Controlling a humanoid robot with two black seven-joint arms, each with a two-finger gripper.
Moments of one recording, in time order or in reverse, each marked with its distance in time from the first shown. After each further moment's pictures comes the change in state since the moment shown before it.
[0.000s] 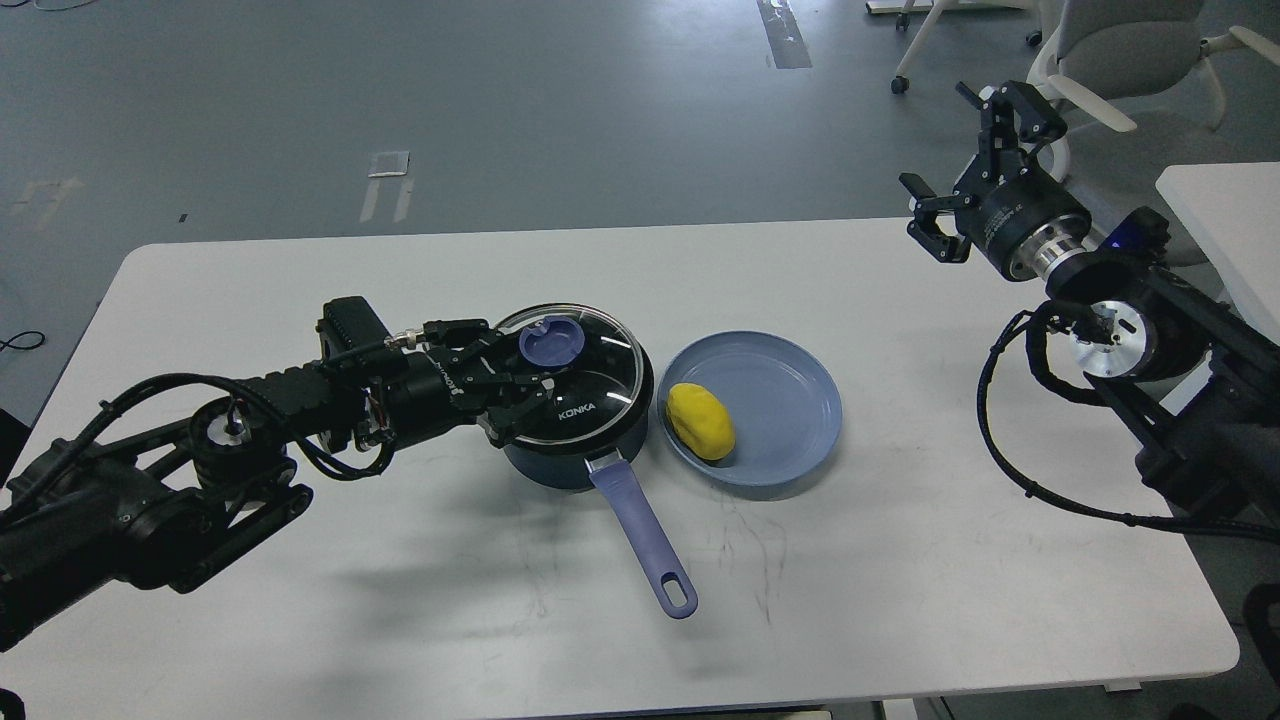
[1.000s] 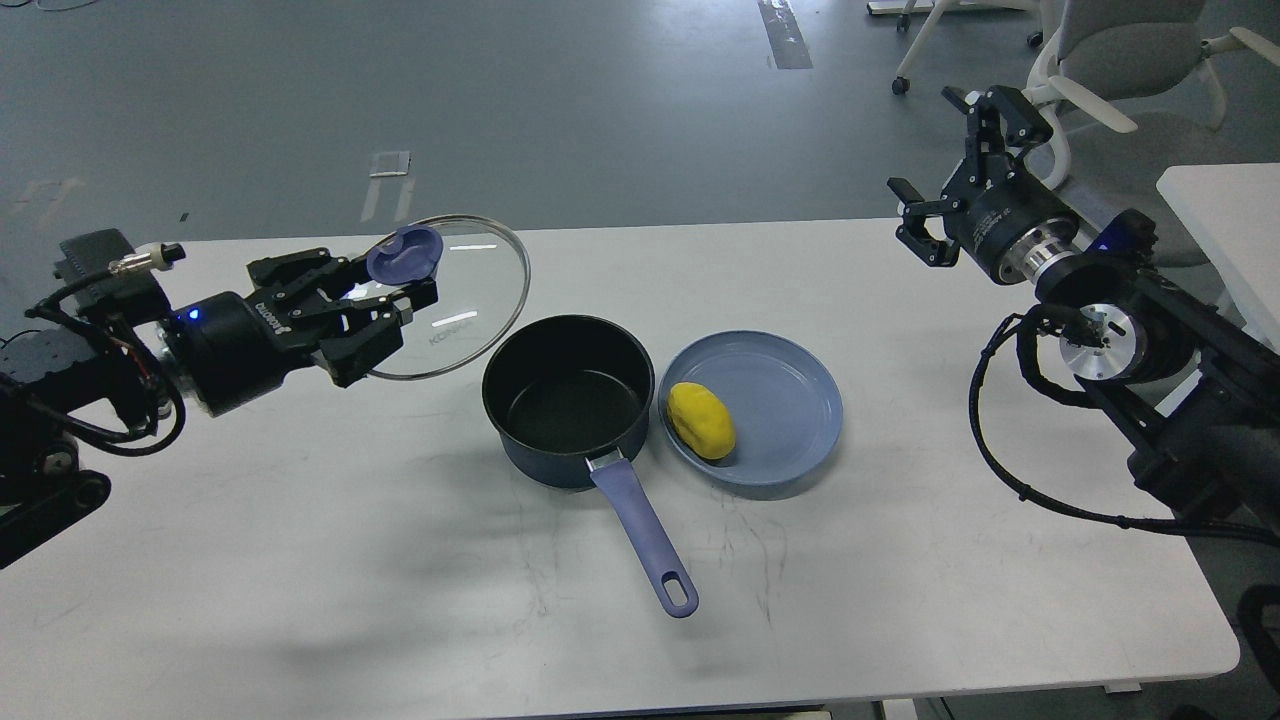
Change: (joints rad) left arm 0.095 0.465 -0.062 -0.305 -0.337 0.045 0.000; right arm 0.001 0.007 -0.014 0.006 -0.002 0.003 0.000
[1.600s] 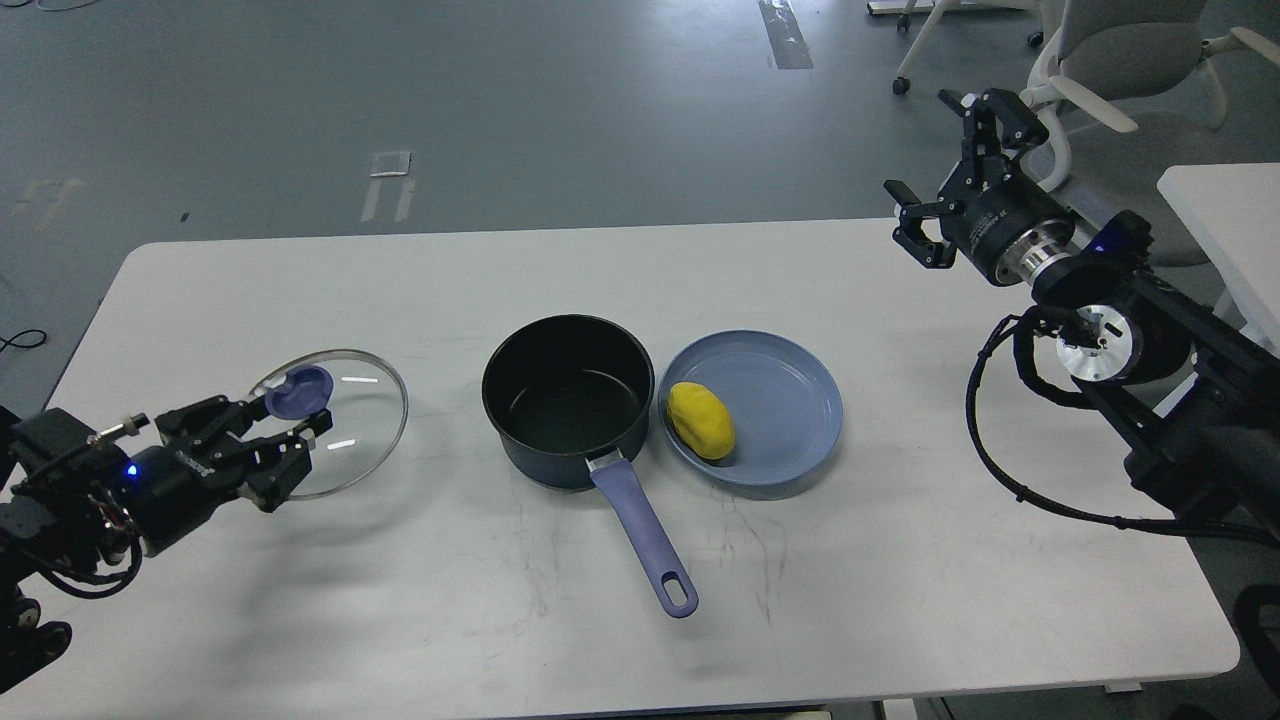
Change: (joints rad) left arm 0.181 -0.105 0.175 0.300 -0.016 0.257 0.000; right arm 0.003 0.008 -0.004 -0.005 0.000 0.002 0.000
